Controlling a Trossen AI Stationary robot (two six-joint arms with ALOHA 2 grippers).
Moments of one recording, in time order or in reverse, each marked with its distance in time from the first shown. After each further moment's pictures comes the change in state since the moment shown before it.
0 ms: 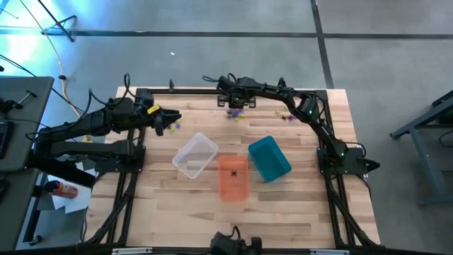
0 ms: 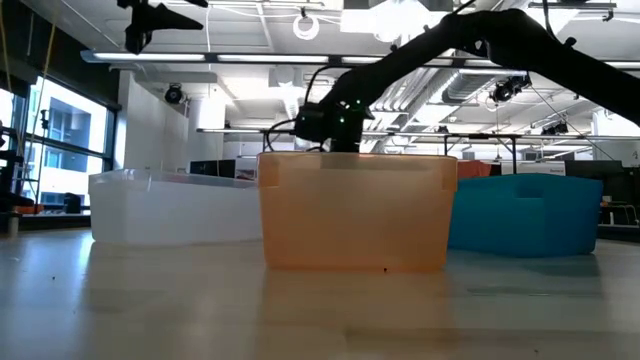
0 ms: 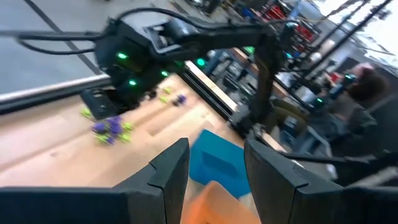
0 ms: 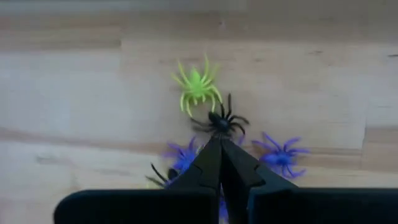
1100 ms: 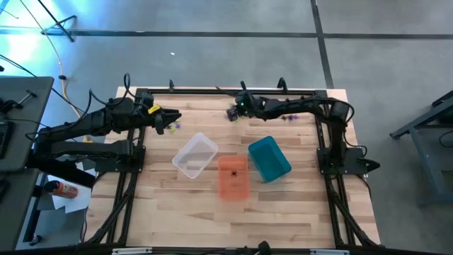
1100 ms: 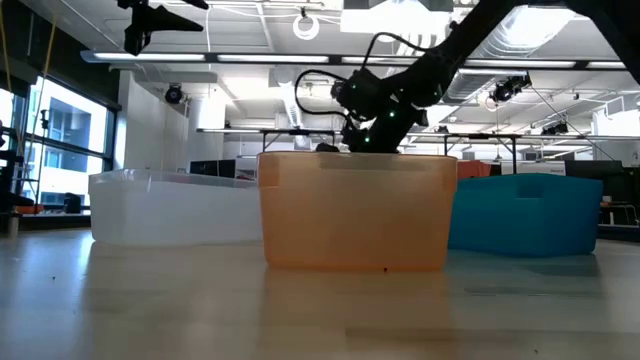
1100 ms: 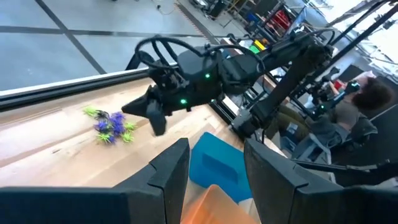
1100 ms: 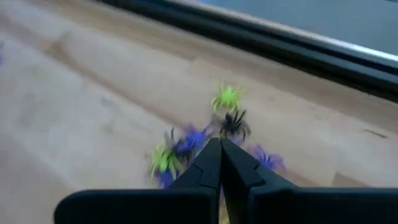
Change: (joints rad) left arm 0.000 0.003 -0.001 0.000 -0.040 -0.032; right arm 0.082 -0.431 -0.832 0.904 0.167 -0.440
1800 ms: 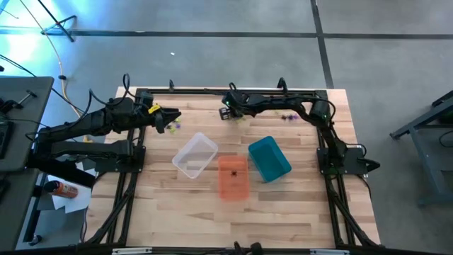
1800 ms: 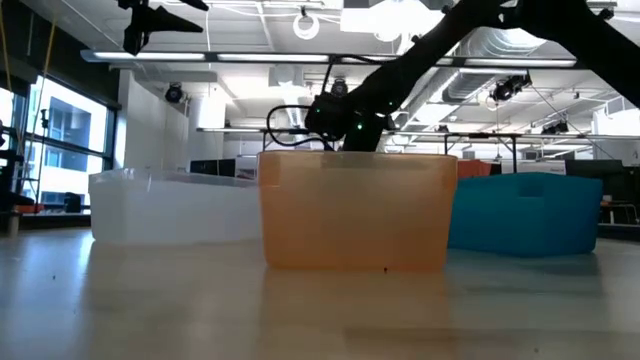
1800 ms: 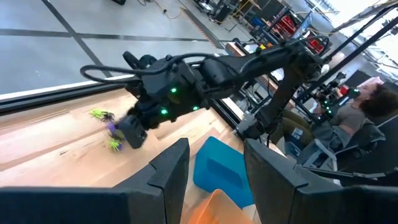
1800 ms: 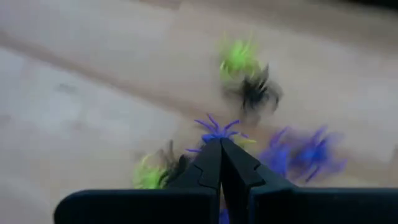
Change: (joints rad) left arm 0.000 0.002 0.000 0.000 -0.030 -0.006; right arm 0.004 0.223 0.346 -0.405 -0.065 0.198
